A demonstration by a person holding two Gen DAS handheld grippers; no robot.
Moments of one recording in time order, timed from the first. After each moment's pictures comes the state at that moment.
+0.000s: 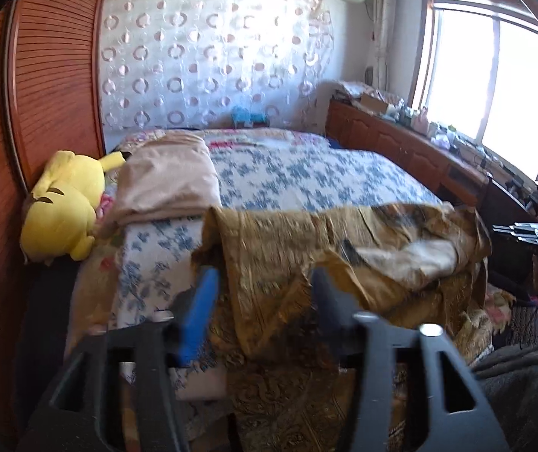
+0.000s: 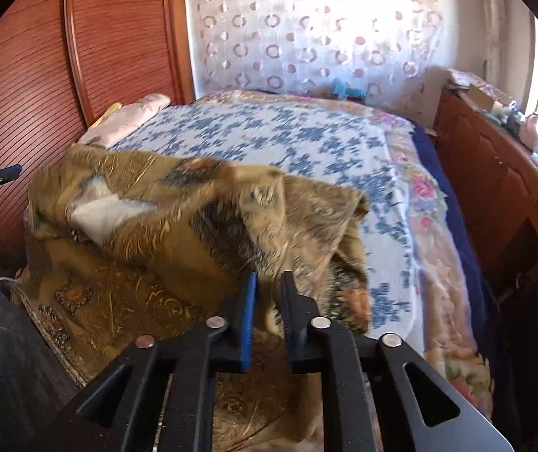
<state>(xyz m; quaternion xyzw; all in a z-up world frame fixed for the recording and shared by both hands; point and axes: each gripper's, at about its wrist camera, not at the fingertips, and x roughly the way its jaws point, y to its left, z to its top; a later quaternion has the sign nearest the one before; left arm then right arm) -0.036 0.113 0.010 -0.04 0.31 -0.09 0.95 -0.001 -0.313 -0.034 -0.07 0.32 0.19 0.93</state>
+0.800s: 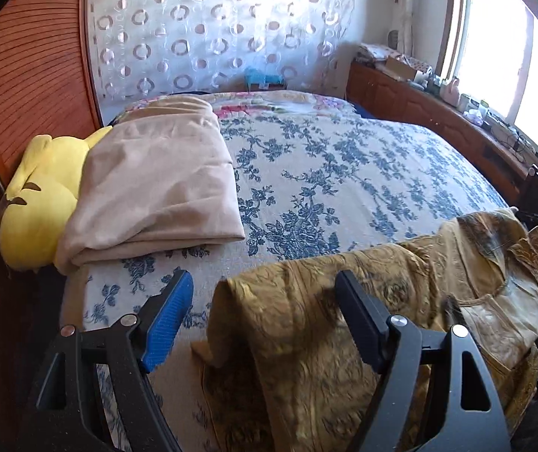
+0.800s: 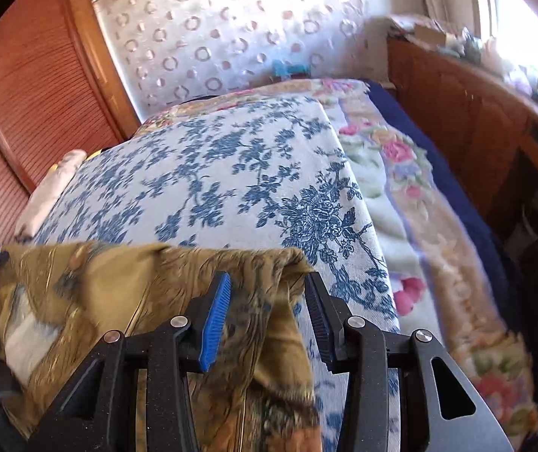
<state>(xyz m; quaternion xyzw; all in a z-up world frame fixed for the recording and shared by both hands) 0.119 0.112 -0.047 -0.02 0.39 -0.07 0.92 0.142 -0.333 -0.068 0.08 0.38 0.13 0.92</state>
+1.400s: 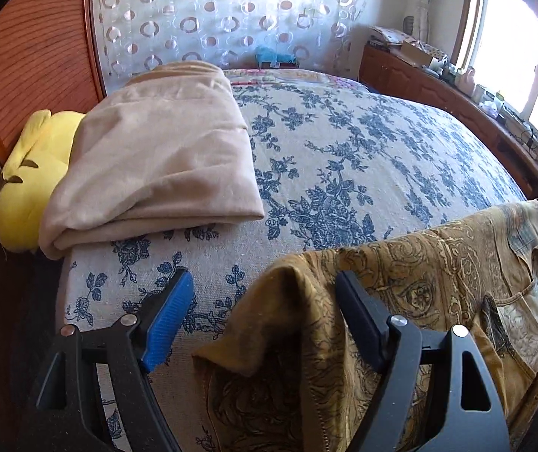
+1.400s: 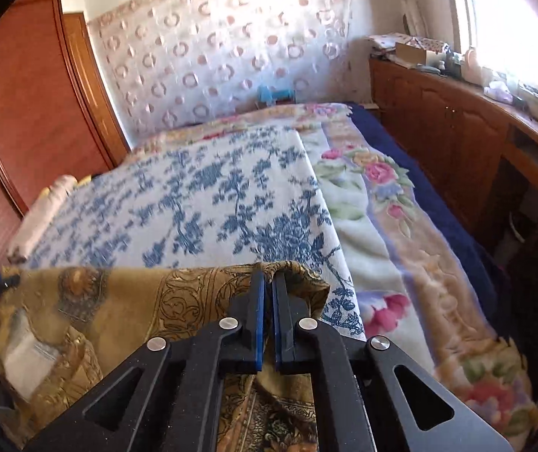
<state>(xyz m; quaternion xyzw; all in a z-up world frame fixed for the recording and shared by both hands) 0.137 0.119 -0.072 -0.03 0.43 -0.05 0.90 0.122 -0.358 -0.058 0.06 0.33 0.09 0.94</state>
